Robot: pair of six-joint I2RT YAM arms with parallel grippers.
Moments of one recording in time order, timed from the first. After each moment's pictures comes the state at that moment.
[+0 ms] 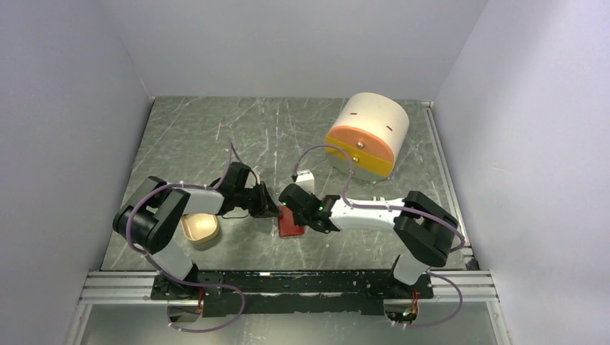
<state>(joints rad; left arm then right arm) -0.49 1.65 0.58 0.21 0.57 -0.82 1.06 1.66 0.92 -0.27 0.41 0.70</state>
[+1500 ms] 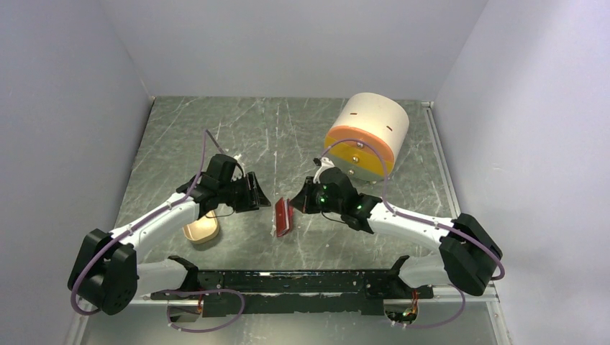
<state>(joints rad) -0.49 1.20 0.67 -0.30 0.31 -0.72 0.86 1.30 0.67 0.12 -0.08 0.74</state>
